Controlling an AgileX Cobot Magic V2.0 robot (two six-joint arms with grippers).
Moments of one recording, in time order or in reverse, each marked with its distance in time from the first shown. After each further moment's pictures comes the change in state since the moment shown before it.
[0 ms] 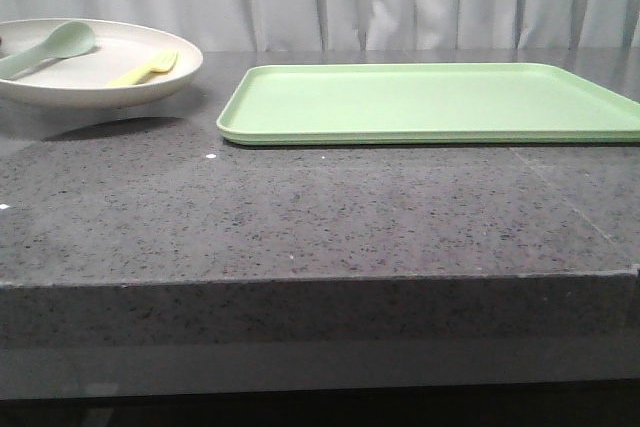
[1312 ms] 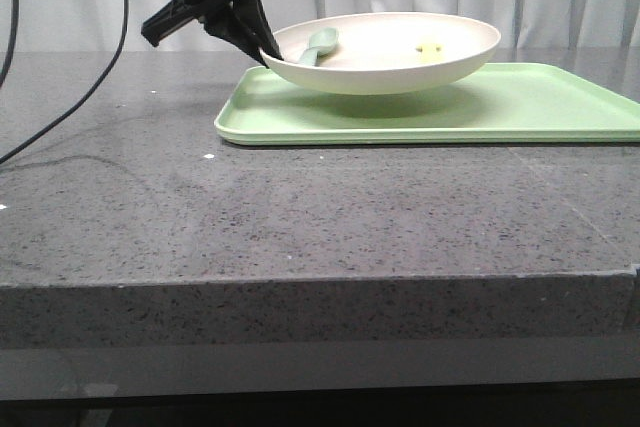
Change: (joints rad) left arm -0.526 0.072 0.000 -0.039 -0.277 -0.471; right arm 0.000 0.000 0.000 0.000 0.000 0.000
